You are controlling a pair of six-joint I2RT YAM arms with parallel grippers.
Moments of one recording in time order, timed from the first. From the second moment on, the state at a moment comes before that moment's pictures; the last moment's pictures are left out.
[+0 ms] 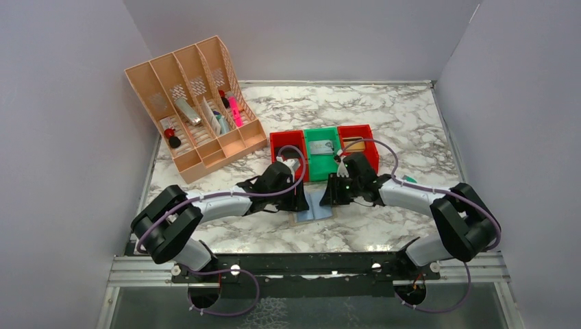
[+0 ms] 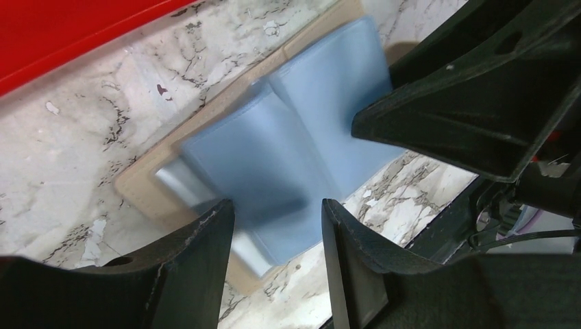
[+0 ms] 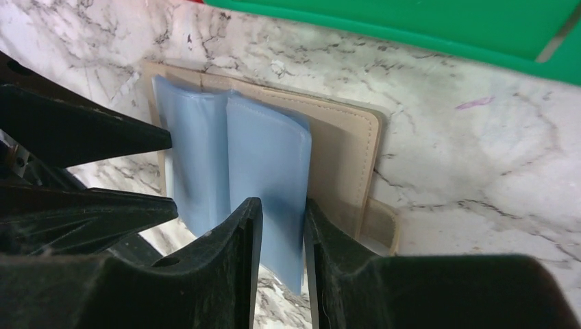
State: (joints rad) left arm -0.82 1.48 0.65 0.05 0.22 -0.68; right arm 0.59 1.45 0.62 -0.07 -0.34 0.53
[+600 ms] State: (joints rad) left arm -0.83 1.40 0.68 -0.11 0.10 -0.65; right arm 0.59 1.36 0.64 -0.17 -0.28 0.53
